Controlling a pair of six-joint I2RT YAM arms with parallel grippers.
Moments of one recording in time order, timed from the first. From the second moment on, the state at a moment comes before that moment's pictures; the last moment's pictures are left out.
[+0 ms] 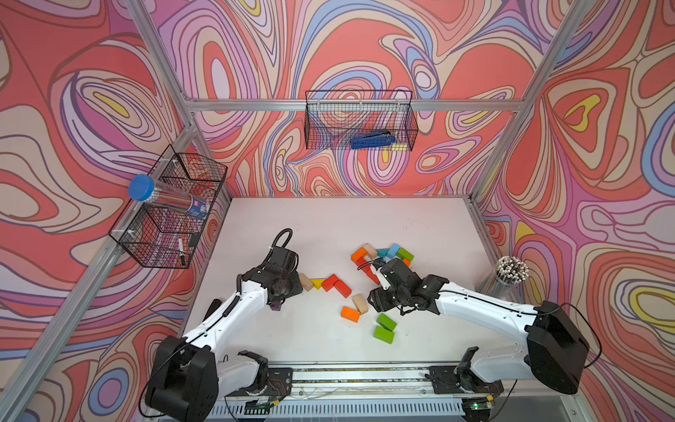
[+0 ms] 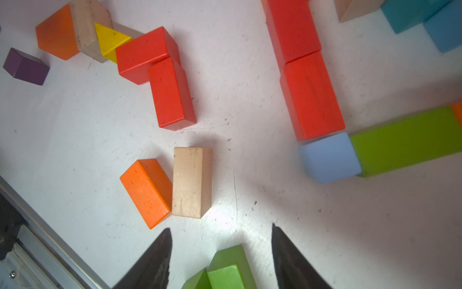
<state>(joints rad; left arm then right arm) -0.32 1.17 0.77 -0.71 -0.01 -0.65 0.79 1.36 0.81 -0.46 -0.05 0.38</state>
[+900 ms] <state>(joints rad) -0.32 0.97 0.95 -0.87 0.07 -0.30 0.90 1.66 0.94 -0.38 0.04 0.54</state>
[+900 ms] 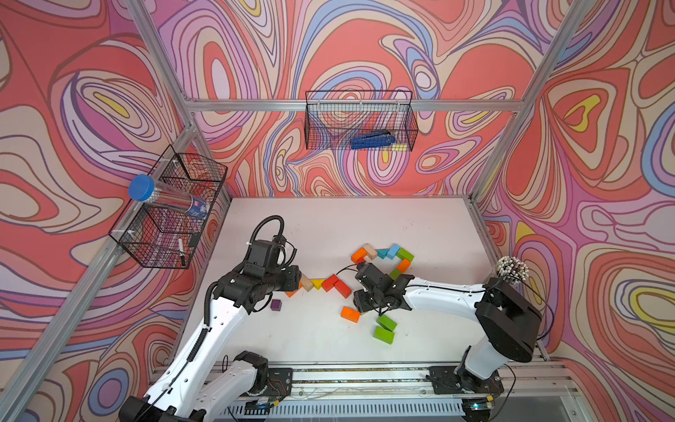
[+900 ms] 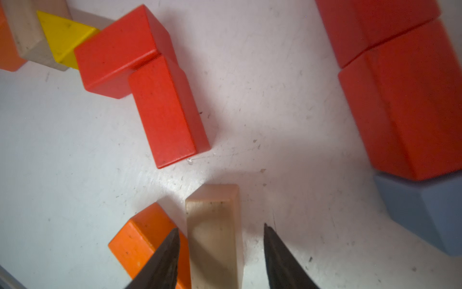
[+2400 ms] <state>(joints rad) 0.04 1.65 1.15 -0.97 0.14 -0.33 1.10 2.07 1.53 -0.52 0.05 0.42</state>
